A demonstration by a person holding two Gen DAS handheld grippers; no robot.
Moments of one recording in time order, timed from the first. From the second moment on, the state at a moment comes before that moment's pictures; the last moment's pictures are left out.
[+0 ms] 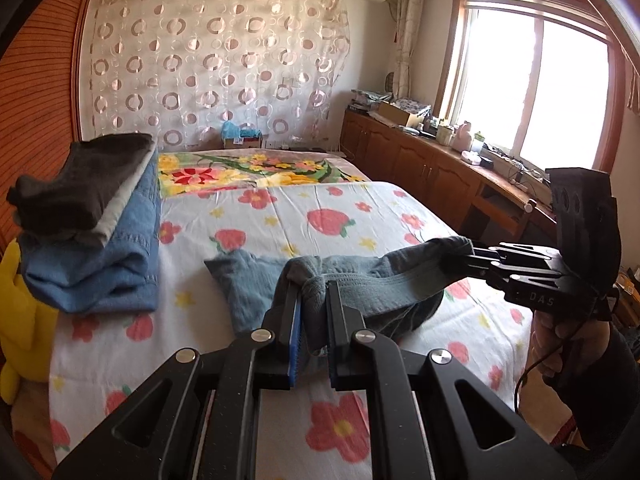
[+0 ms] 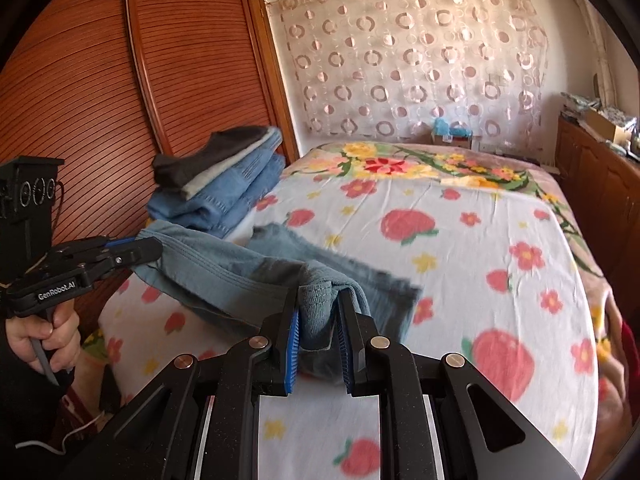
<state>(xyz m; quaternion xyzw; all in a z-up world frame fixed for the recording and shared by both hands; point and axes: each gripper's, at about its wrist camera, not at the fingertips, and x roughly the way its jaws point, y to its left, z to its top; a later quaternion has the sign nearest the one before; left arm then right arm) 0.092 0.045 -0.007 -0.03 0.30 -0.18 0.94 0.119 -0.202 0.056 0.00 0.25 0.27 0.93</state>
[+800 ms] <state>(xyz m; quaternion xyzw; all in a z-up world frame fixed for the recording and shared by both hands) 0.127 0.050 -0.042 -0.03 0.33 -0.15 0.93 0.189 -0.166 0.030 -0.01 0.31 0.25 0.92</state>
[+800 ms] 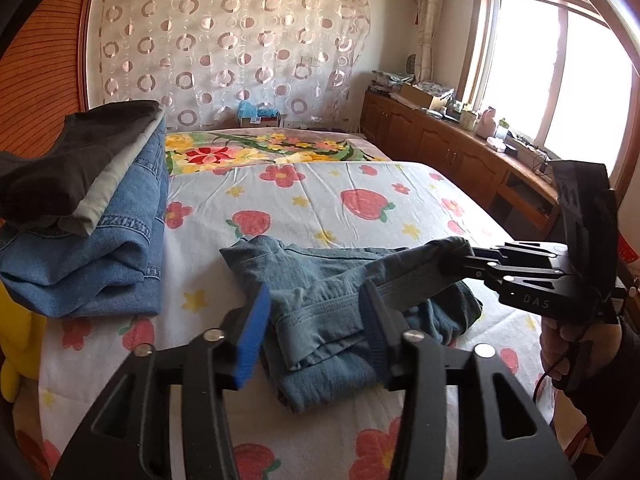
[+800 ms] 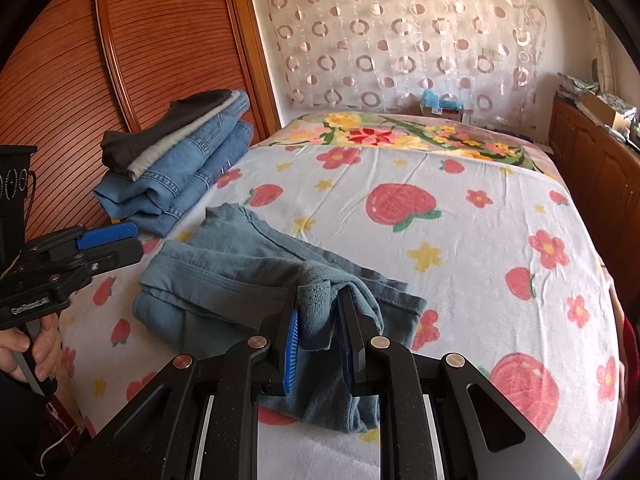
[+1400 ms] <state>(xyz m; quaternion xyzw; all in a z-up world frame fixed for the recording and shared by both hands) 0.105 0.056 -0.080 -0.03 0.38 -0.16 0.91 0.151 -0.205 0.011 -0.01 0.32 0.24 0.91</state>
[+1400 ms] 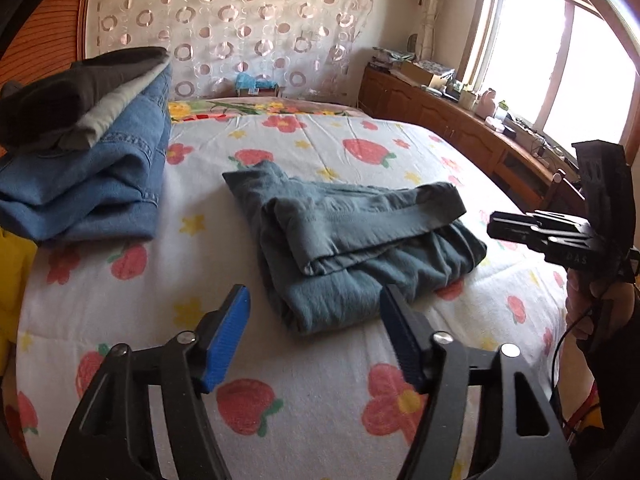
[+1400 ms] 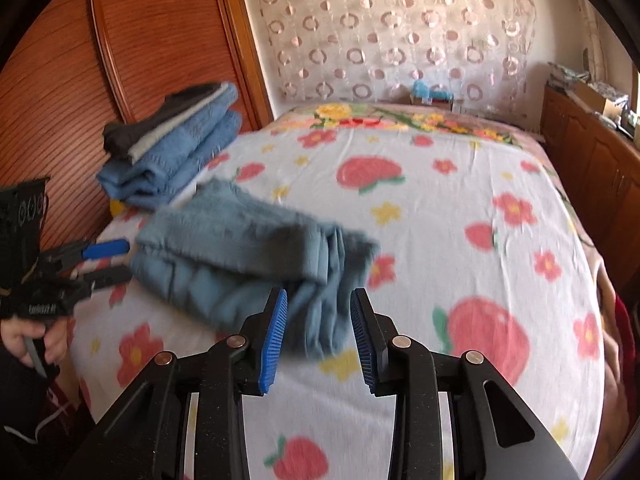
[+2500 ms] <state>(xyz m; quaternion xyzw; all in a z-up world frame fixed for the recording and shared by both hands) 0.076 0.046 -0.063 -0.03 0.38 -0.17 0.91 0.122 -0.212 0.006 -0.01 0.32 0.26 0.91</state>
